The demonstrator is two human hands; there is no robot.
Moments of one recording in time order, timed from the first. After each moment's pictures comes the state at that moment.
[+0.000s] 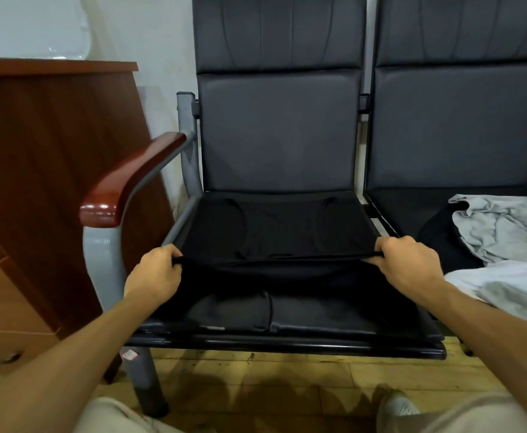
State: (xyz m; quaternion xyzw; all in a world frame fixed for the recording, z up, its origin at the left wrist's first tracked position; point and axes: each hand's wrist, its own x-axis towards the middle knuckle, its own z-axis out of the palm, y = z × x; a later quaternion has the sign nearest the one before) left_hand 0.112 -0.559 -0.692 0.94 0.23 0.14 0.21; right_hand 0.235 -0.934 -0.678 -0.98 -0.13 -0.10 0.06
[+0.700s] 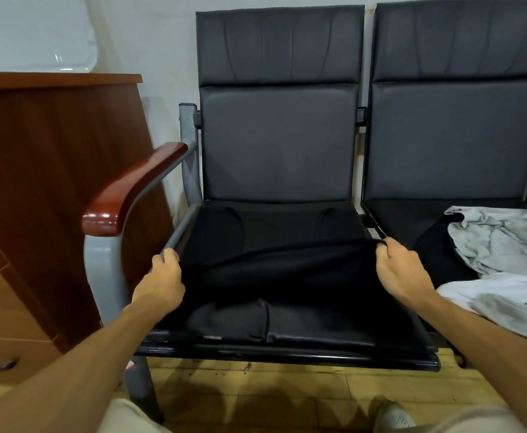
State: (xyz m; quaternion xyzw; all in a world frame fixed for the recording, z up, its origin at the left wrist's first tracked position) left_hand 0.113 -0.573 -0.691 0.95 0.25 0.08 0.17; right_hand 0.235 -0.930 -0.676 -0.93 -0.03 -0.07 0.35
